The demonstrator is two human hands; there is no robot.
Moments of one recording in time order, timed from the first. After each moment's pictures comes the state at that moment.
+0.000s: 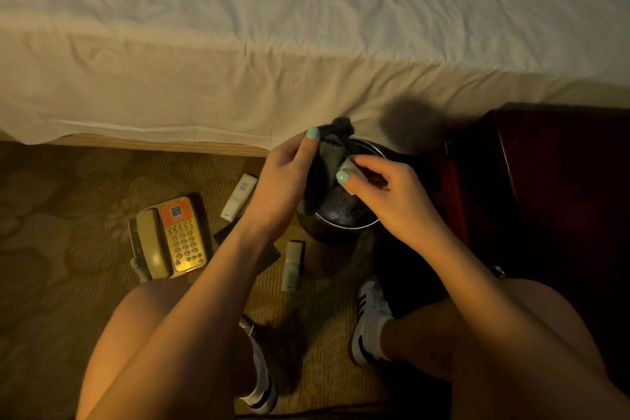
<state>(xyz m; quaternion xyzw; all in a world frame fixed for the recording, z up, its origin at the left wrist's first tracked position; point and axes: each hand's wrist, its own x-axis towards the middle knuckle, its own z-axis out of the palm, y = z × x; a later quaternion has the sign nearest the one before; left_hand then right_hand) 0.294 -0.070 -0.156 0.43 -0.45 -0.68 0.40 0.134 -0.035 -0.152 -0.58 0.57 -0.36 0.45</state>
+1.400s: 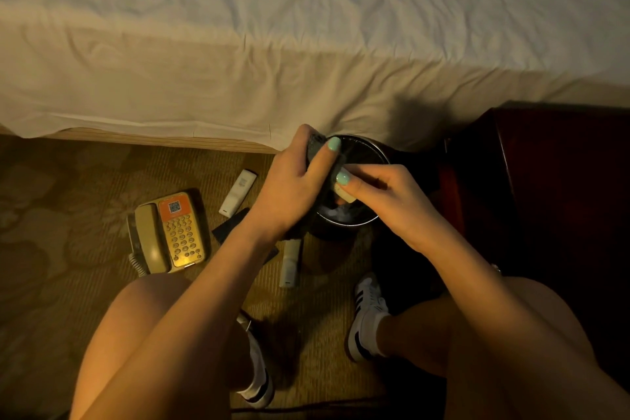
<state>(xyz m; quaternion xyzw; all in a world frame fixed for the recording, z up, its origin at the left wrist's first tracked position) 0.288 -0.066 -0.155 0.48 -0.66 -0.45 0.37 0.133 -0.029 -0.143 -0.53 0.52 -0.36 0.57</state>
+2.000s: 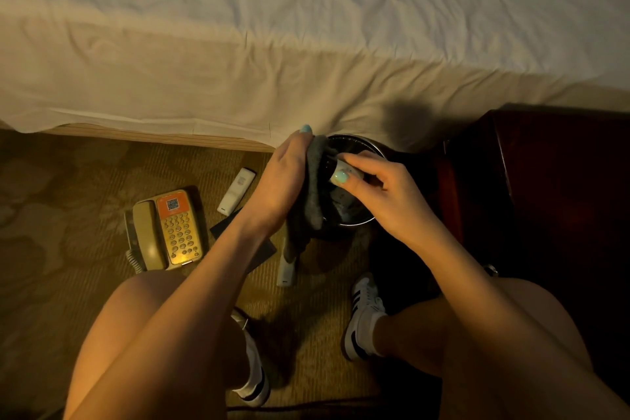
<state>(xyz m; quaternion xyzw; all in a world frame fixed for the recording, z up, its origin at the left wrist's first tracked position) 0.290 -0.072 -0.152 0.51 -0.46 -0.63 0.35 0.134 -0.034 -0.153 -0.57 0.54 -0.36 0.50</state>
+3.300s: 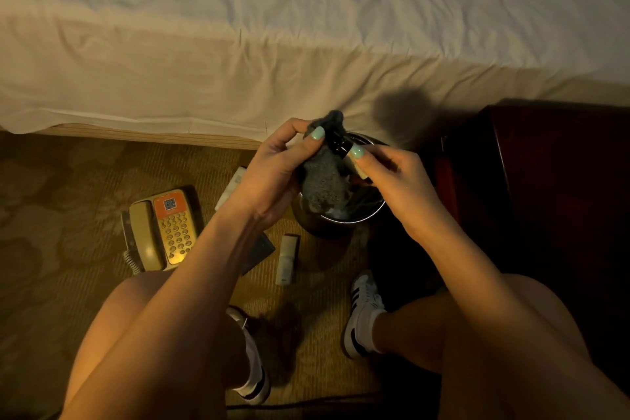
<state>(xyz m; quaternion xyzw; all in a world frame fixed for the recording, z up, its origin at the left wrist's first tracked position) 0.298 -0.079 -0.162 0.34 -0.34 -0.77 0.42 0.127 -0.041 -0.153 -0.49 0.59 -0.41 0.49</state>
